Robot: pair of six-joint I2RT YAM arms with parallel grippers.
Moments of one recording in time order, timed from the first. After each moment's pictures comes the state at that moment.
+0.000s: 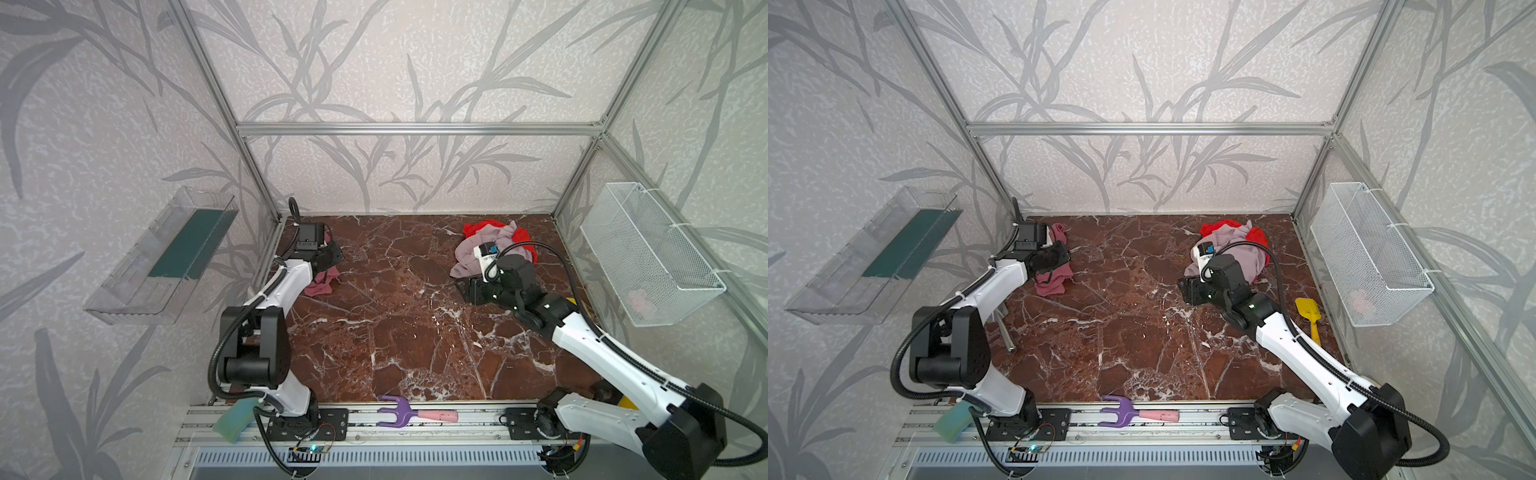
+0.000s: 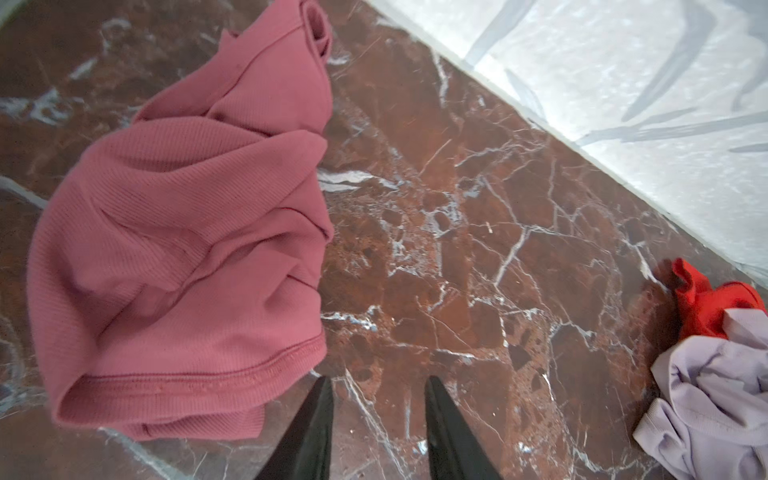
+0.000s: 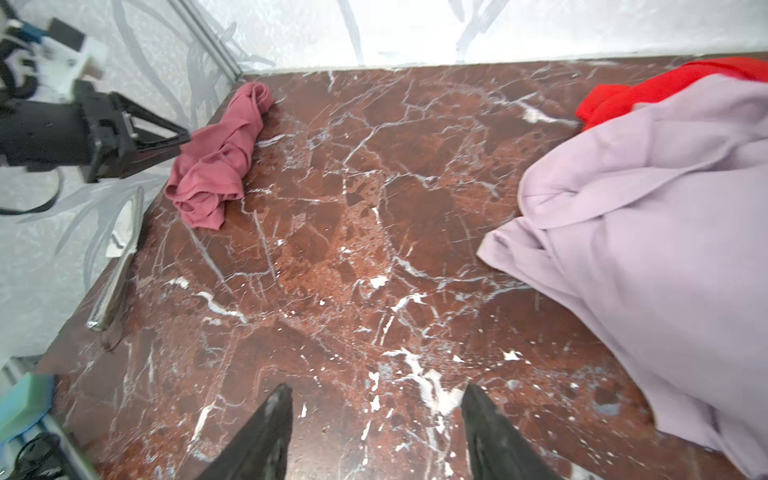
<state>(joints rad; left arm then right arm) -0.04 1.54 1.12 -0.35 0.02 -0.49 0.50 1.08 0.85 -0.34 -0.05 0.32</state>
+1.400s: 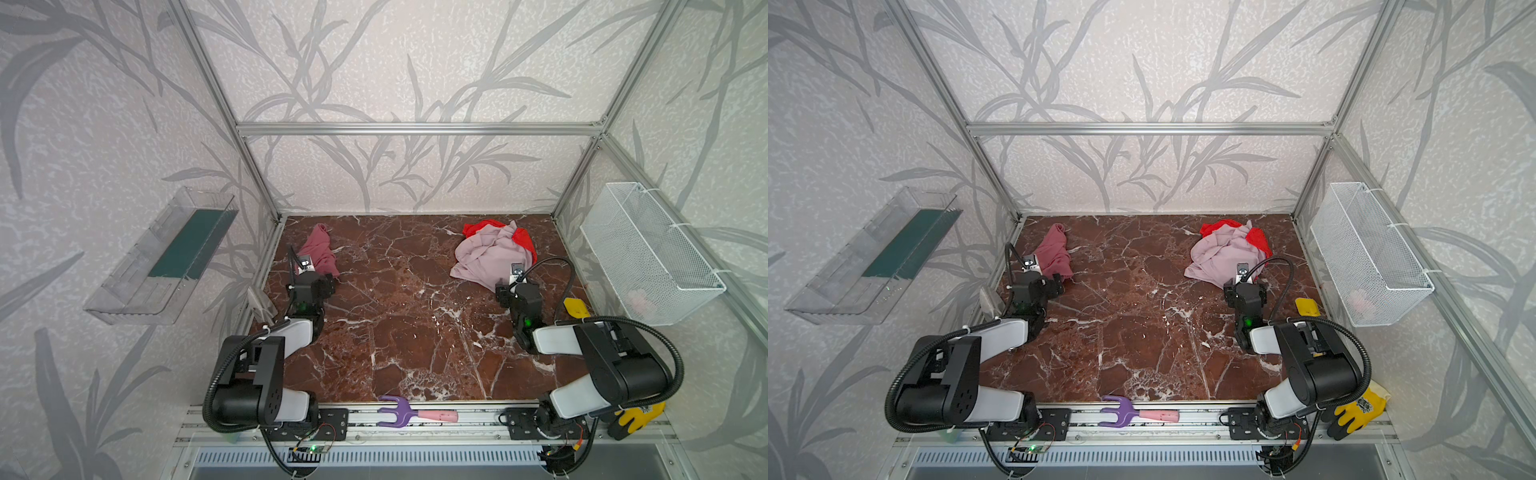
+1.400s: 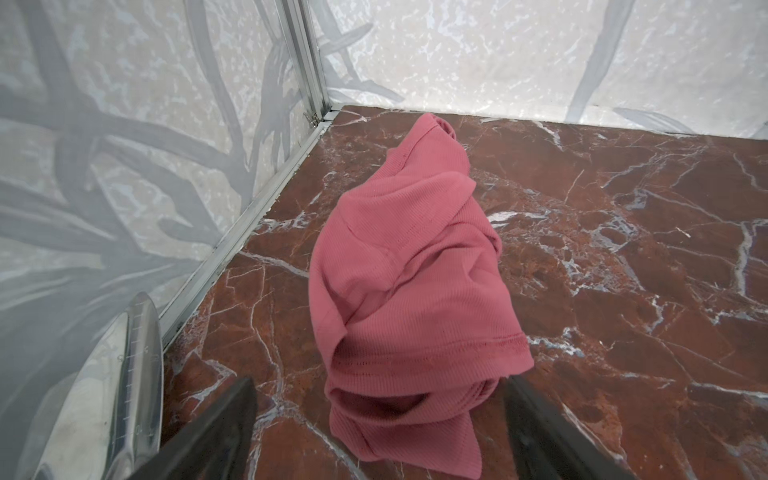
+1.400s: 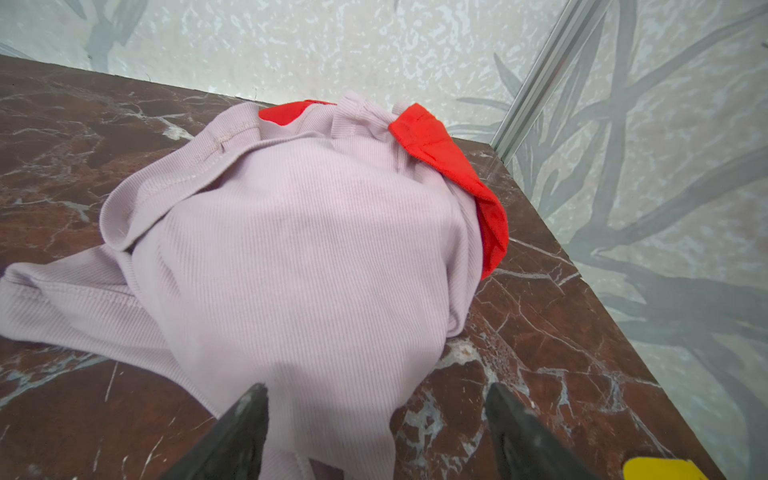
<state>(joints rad) -0.01 1.42 0.41 0.59 -0.35 -0.08 0.20 1.53 0.35 0.84 0.38 -0.08</state>
